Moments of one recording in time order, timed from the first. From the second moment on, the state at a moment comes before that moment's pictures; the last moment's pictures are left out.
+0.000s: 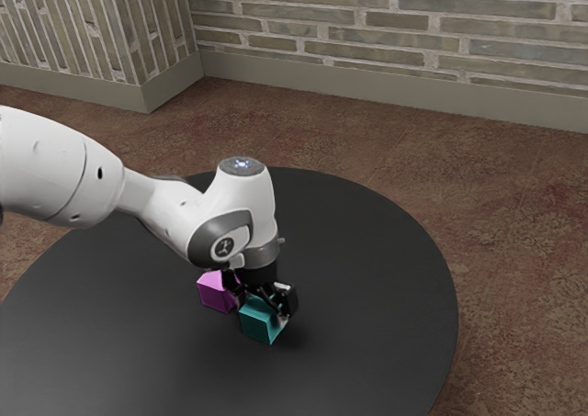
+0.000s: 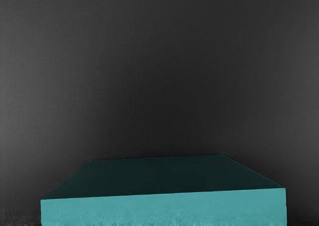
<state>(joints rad) -0.30 0.26 0.04 -2.18 0.03 2.41 2.90</state>
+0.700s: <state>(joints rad) -0.29 0.26 0.04 -2.18 0.03 2.41 2.90</state>
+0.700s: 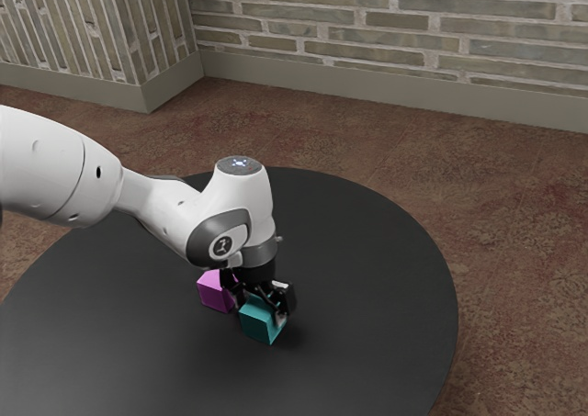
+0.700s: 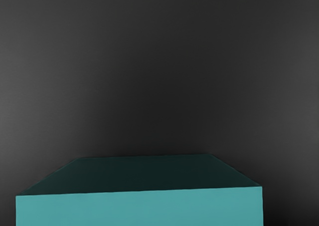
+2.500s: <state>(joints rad) -0.29 0.26 0.03 -2.18 0.01 2.39 2.90</state>
